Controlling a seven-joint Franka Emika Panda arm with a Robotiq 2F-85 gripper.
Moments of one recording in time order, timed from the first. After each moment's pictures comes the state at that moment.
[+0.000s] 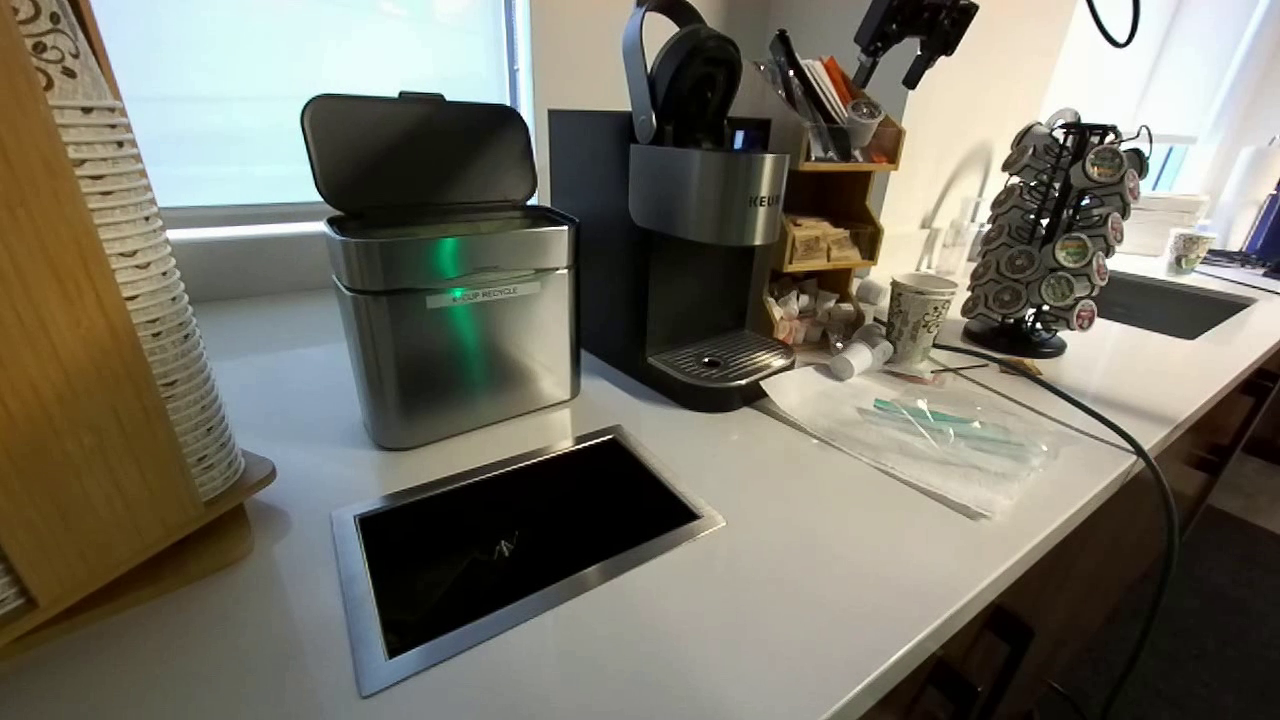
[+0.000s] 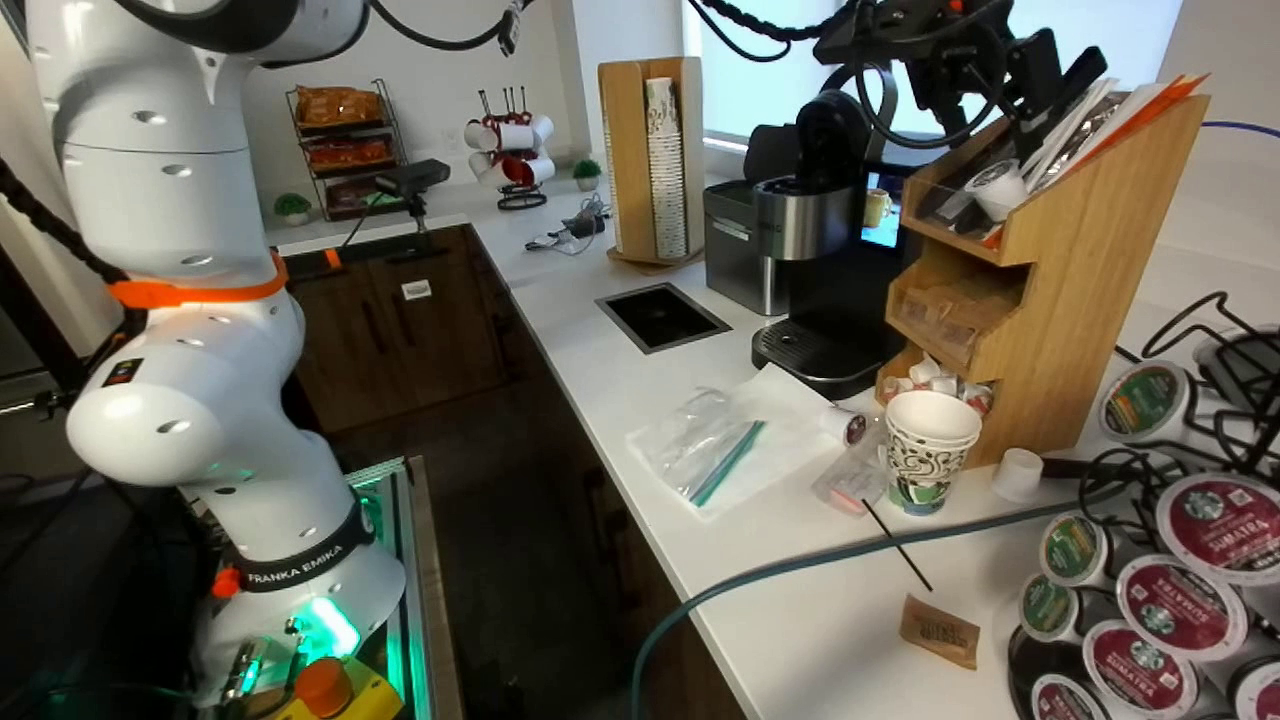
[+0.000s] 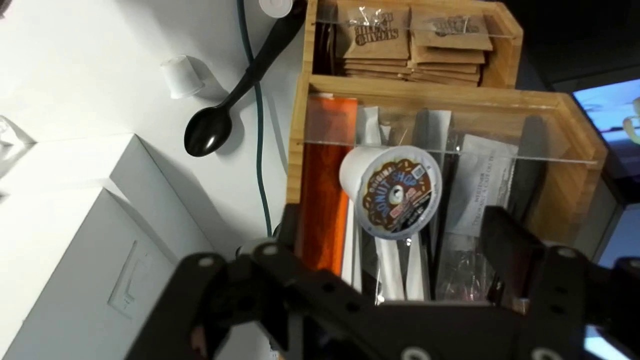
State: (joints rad) arm -0.16 0.22 -0.12 -1.50 0.01 2.23 -0.10
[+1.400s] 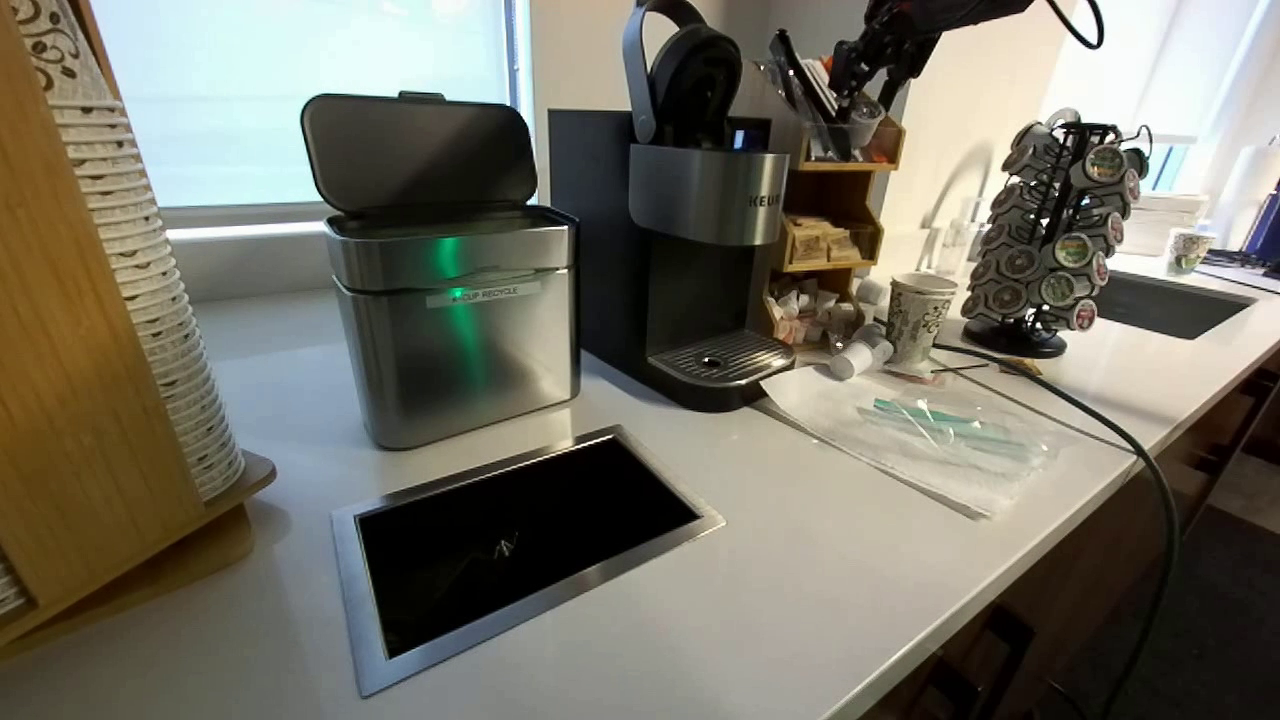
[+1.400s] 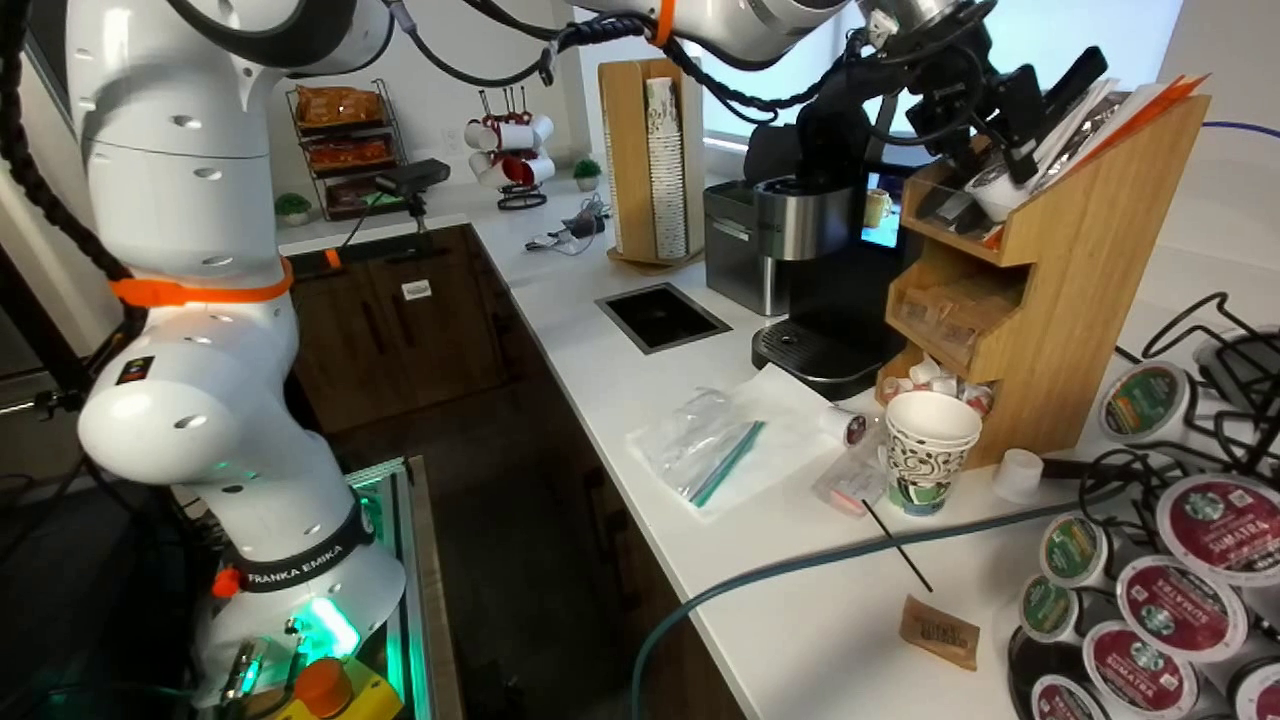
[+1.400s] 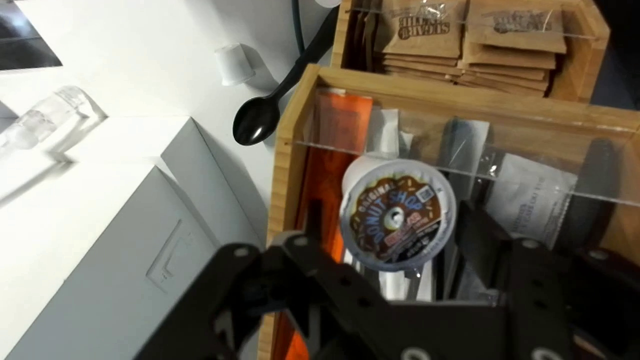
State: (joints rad) arm -0.09 0.28 -0.13 -1.50 -0.30 2.30 0.11
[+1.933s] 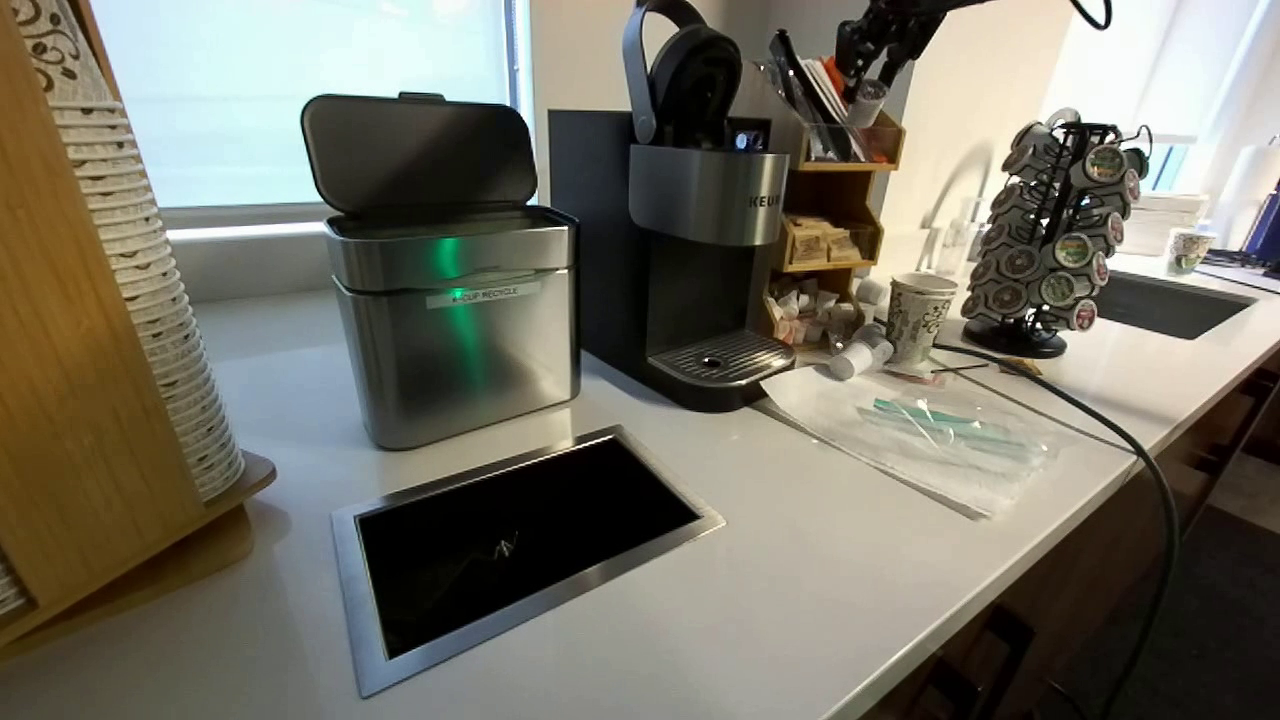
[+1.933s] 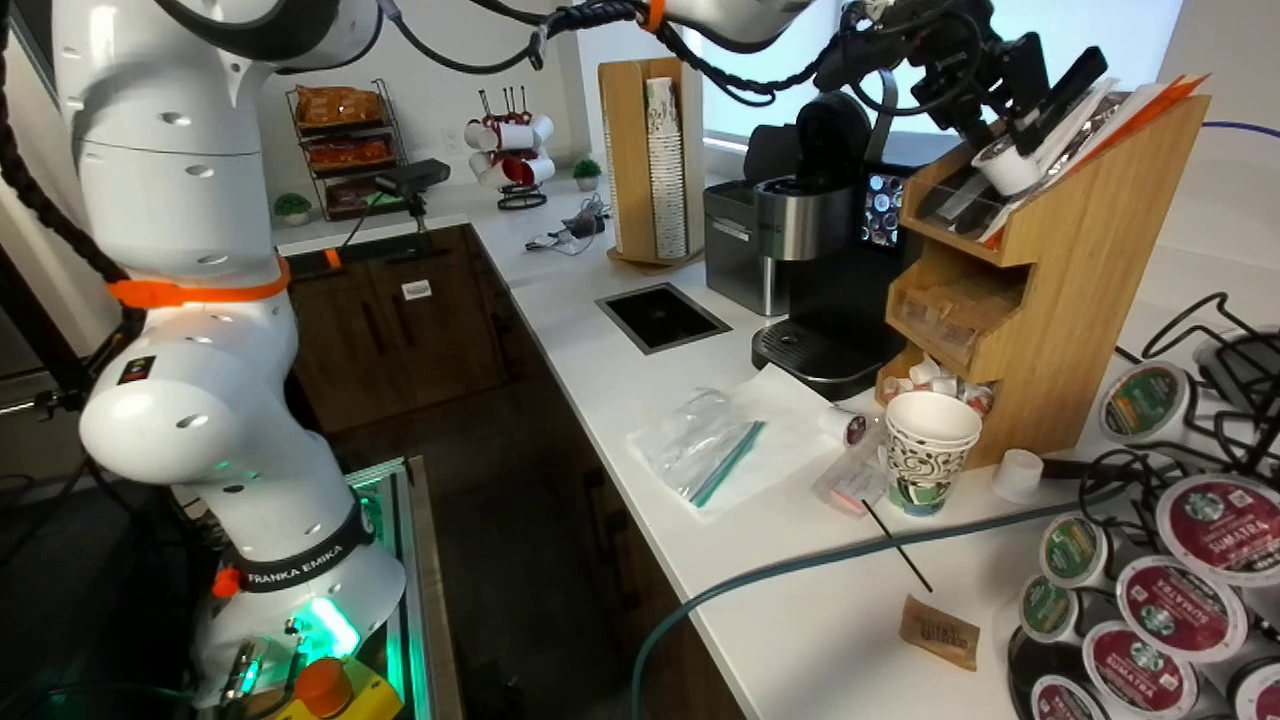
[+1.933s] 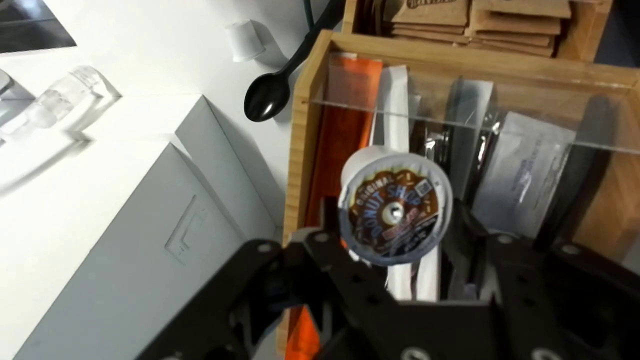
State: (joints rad) arm -0.08 0.25 -0.14 -1.50 -0.32 2.31 0.14
